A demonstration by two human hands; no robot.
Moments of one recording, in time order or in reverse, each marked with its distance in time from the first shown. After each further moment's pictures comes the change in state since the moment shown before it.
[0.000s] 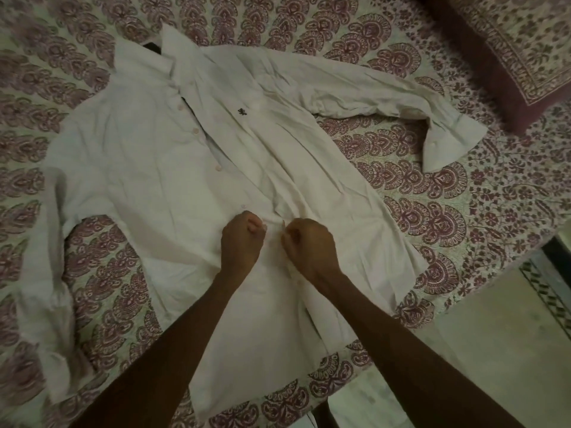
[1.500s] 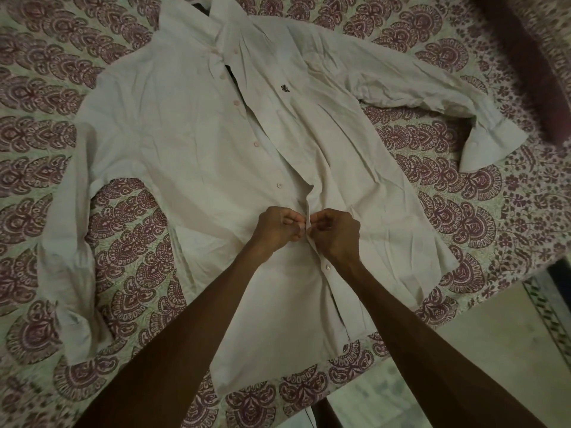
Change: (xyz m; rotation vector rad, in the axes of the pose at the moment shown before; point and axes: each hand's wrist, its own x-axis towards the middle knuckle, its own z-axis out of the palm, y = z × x) left_hand -0.003 -0.014 -0.019 -0.492 -0.465 -0.326; right_hand -0.003 -0.022 0.025 0.272 0.044 0.280
